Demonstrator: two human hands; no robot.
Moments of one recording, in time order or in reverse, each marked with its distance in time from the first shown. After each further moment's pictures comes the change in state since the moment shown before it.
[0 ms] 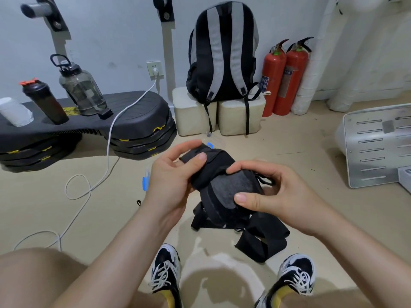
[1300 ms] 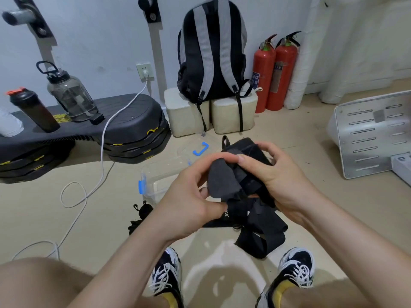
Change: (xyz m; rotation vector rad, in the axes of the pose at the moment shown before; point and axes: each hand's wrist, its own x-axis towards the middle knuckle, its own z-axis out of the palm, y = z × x) left_hand -0.023 -0.003 0.009 0.465 -0.502 0.178; right_hand 0.014 0.008 0.000 0.335 0.374 0.217
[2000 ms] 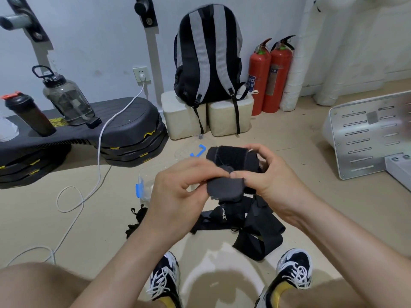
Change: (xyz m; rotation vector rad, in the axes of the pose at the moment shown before) left_hand 0.002 -0.003 -0.004 0.444 0.239 0.408; right_hand 0.002 0.003 -0.002 -0.101 -0.028 -0.076
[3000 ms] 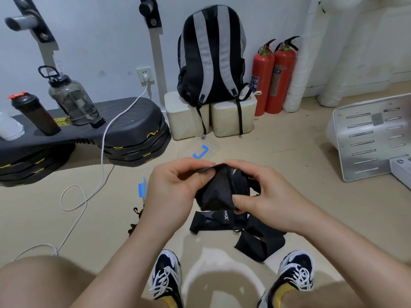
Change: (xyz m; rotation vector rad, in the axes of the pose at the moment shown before) left_hand 0.008 0.006 -0.003 -0.323 0.132 -0.493; right_hand -0.012 -0.001 0.002 -0.512 -0.247 -0.143
